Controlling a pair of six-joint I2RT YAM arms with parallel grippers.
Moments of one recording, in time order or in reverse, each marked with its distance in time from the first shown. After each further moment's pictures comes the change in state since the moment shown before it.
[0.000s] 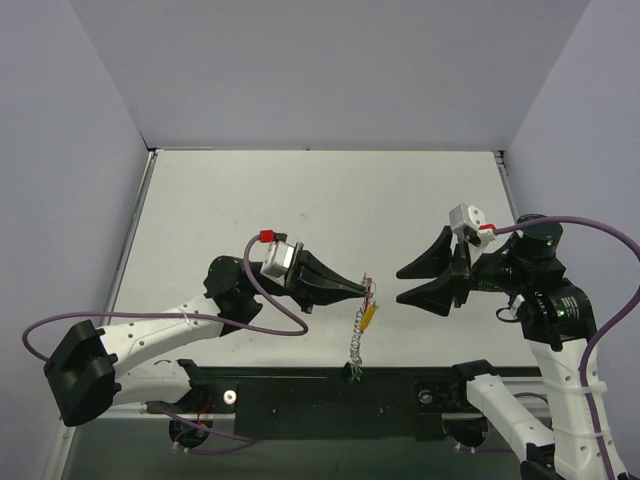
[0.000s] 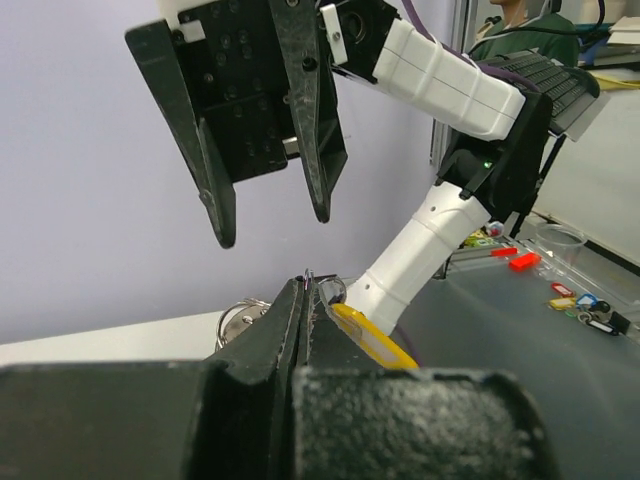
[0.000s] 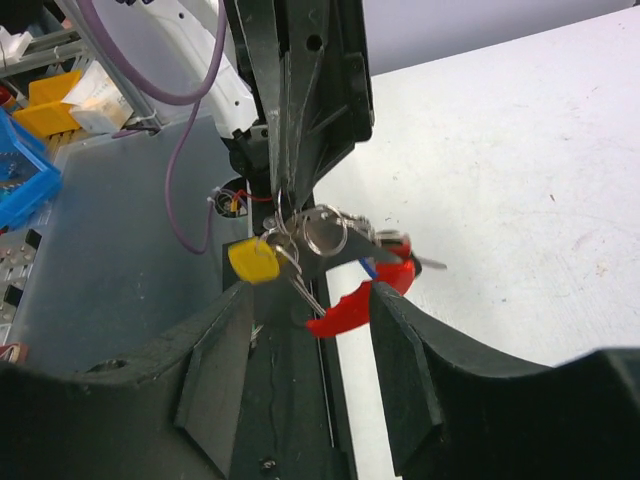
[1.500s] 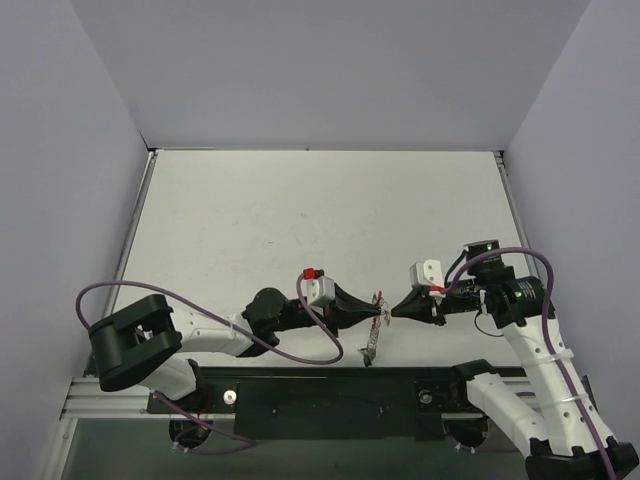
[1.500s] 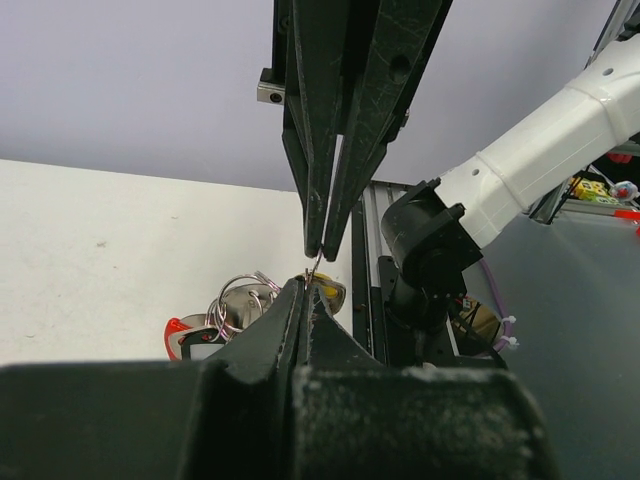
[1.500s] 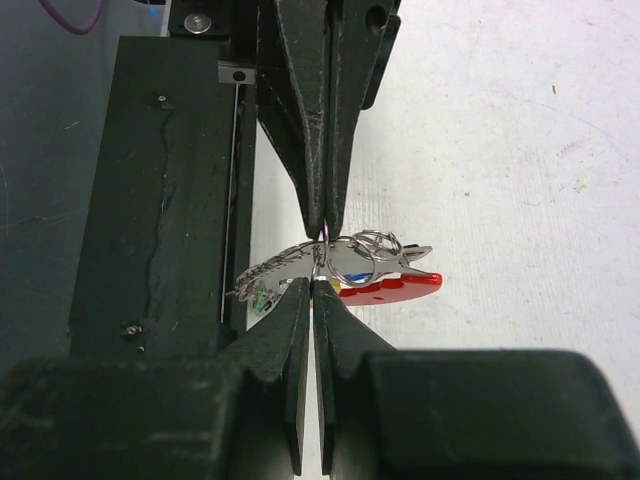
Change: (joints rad) left arm -0.180 0.282 -0.231 0.182 -0.397 0.187; right arm 0.042 0.037 -0.288 -0.330 0.156 -0.890
